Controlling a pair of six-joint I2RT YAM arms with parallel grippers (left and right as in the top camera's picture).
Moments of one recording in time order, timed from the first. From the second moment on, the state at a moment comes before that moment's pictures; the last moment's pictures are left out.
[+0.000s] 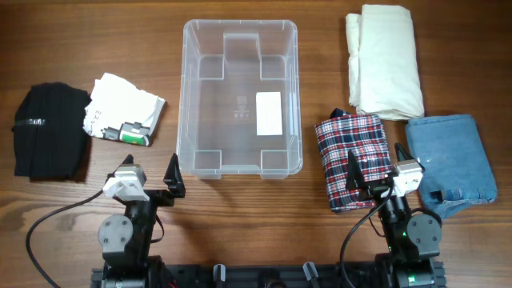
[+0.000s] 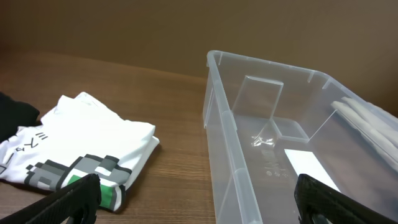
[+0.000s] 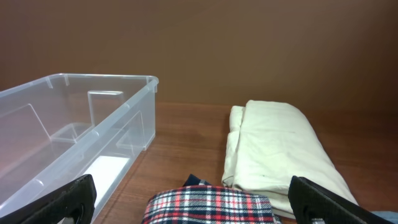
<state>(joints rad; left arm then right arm) 0.04 0.01 0.06 -0.18 0.11 -0.20 0.09 0.02 0.01 0.00 -0.07 0.01</state>
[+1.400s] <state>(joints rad) 0.04 0.01 0.06 -0.18 0.11 -0.20 0.09 0.02 0.01 0.00 -0.06 0.00</state>
